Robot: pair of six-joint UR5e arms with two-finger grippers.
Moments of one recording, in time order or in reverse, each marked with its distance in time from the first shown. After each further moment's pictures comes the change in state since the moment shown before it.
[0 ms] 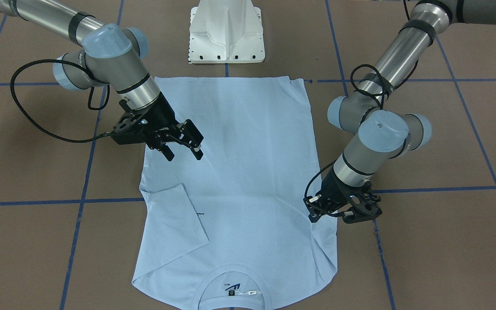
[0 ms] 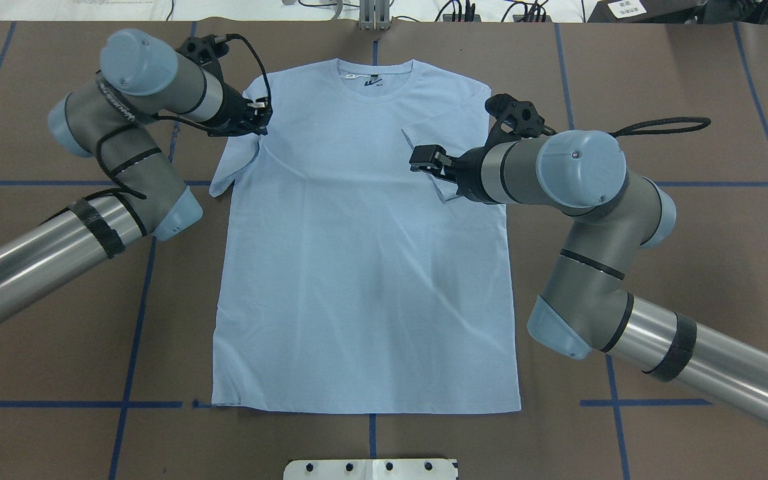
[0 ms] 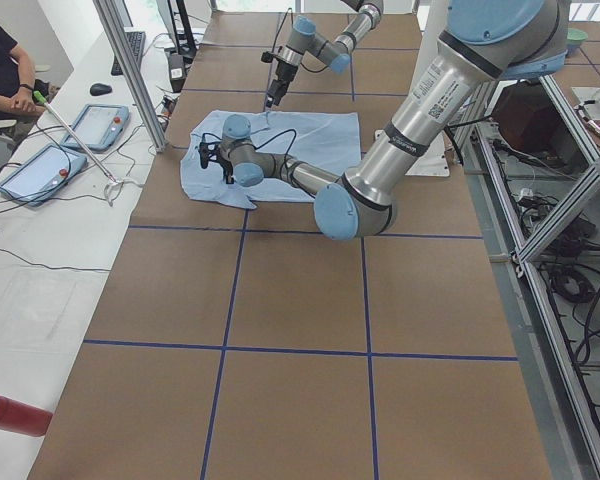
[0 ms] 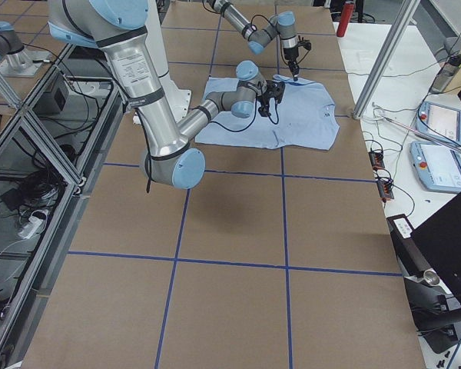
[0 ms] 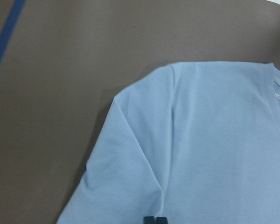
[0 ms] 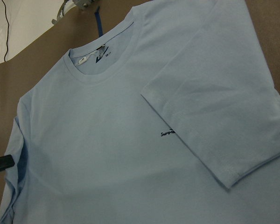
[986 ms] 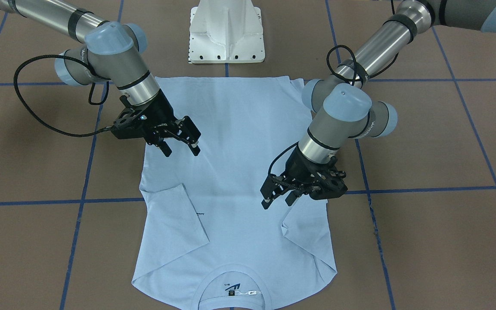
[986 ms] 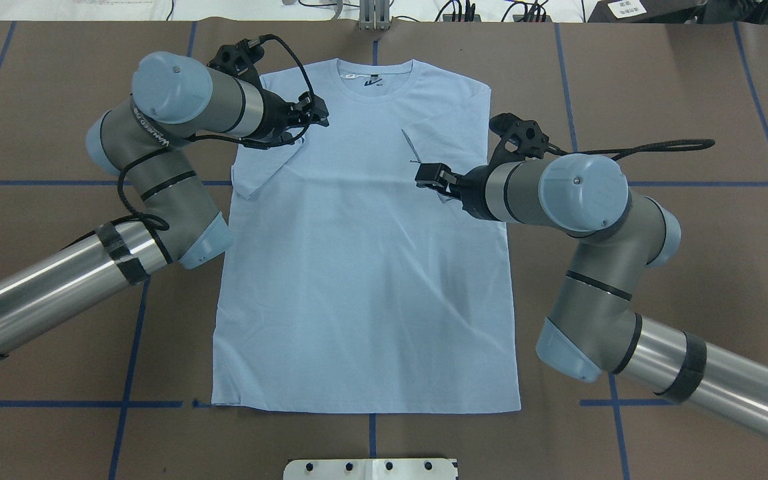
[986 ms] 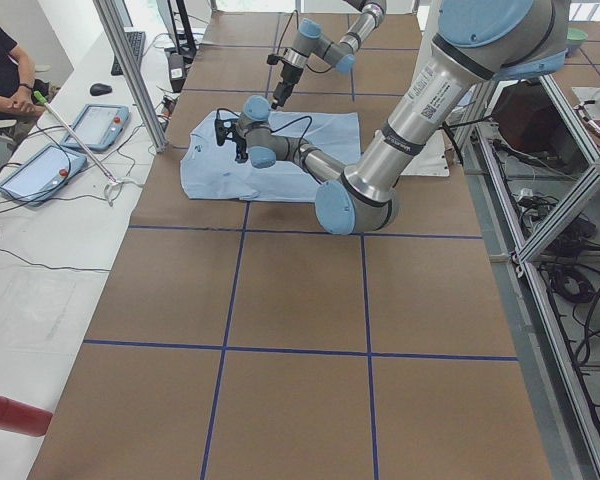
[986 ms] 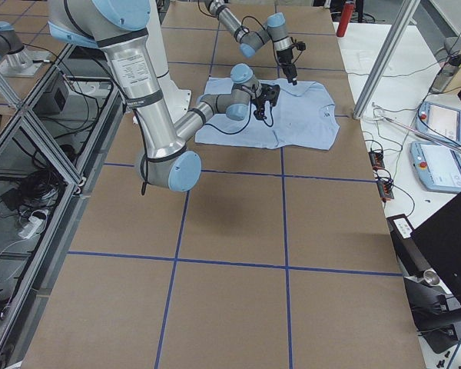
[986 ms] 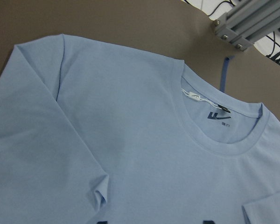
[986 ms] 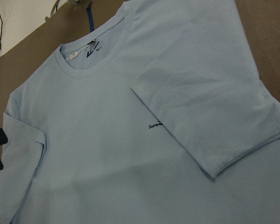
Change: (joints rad) left arm 0.069 0.059 -0.222 -0.051 0.046 -0.152; right arm -0.056 -0.076 0.063 -0.016 -0.054 0.005
